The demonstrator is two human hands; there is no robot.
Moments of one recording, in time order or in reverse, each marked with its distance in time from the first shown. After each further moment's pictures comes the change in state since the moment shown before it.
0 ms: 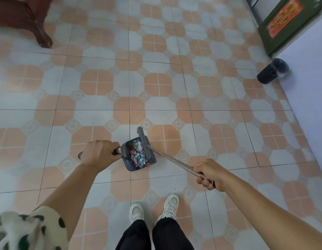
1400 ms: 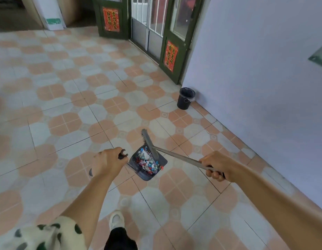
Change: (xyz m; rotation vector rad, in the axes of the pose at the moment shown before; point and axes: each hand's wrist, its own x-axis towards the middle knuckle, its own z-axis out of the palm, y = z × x) left_hand 0.447 0.419 -0.133 -0.076 0.032 0.149; right_hand -0.013 -0.095 -0.494 0.340 0.332 -0.109
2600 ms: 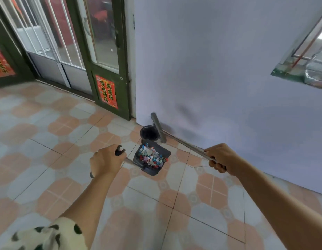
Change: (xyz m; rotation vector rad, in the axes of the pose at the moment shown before) left_hand 0.690 0.252 0.022 -0.156 -0.019 0.415; right_hand 0.352 -0.344 -0.288 0.524 0.526 0.101
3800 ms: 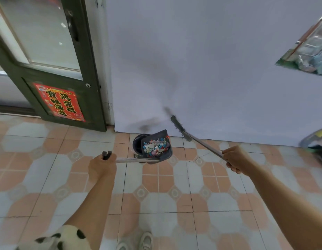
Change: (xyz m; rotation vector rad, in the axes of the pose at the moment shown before) left_hand 0.450 -0.106 0.098 -0.524 -0.316 -0.371; right_hand 0.214 -0.216 0.156 -0.110 0.465 0.433
